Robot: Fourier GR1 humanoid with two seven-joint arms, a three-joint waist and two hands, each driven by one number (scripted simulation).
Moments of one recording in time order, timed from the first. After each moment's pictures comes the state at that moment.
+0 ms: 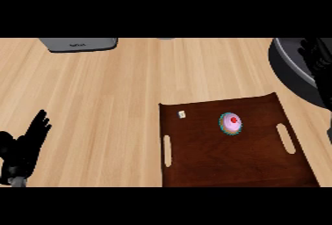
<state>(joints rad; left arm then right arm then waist) 0.04 0.48 -0.06 -1.31 0.31 0.19 0.03 -0.38 -0.57 0.02 -1.46 -0.17 -0.07 0.15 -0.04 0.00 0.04</state>
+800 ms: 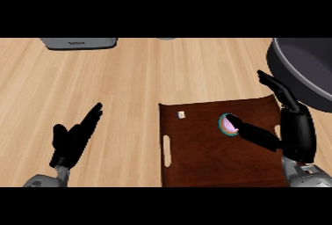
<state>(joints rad) -0.06 0.36 -0.27 -1.38 0.26 0.07 0.08 -0.13 -0.33 0.20 -1.73 0.13 -0.43 -0.13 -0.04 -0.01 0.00</state>
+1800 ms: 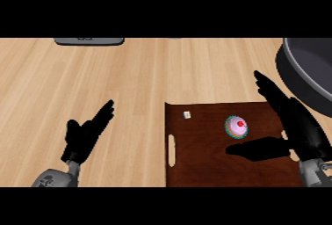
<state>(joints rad) -0.10 0.30 -0.28 -1.38 0.21 0.03 0.11 -0.21 -0.43 0.24 -1.93 0.07 -0.13 0.68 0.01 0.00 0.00</state>
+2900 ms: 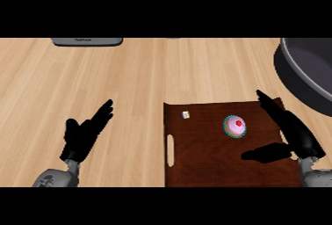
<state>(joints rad) -0.09 0.24 -0.19 -1.38 0.13 -0.05 0.13 -0.08 -0.37 0.09 -1.59 0.07 0.13 0.27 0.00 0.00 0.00</state>
